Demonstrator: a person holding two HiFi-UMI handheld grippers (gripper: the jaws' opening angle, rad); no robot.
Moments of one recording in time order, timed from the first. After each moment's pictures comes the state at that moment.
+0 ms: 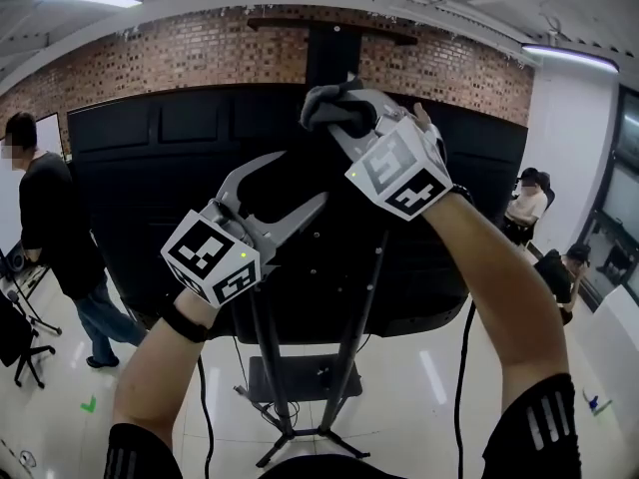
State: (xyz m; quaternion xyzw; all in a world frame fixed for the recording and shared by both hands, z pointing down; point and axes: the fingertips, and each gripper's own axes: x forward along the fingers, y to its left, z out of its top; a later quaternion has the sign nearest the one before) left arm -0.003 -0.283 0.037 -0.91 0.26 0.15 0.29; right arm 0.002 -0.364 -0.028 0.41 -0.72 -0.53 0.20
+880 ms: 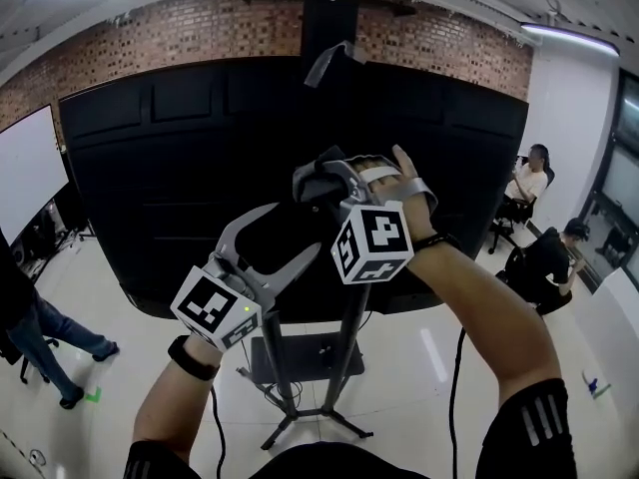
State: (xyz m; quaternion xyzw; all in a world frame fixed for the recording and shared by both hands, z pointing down) left arm -0.008 -0.266 0.139 -0.92 0.28 0.13 0.23; right arm -0.001 -0.371 0.137 0.36 -0.61 -0.58 0.39
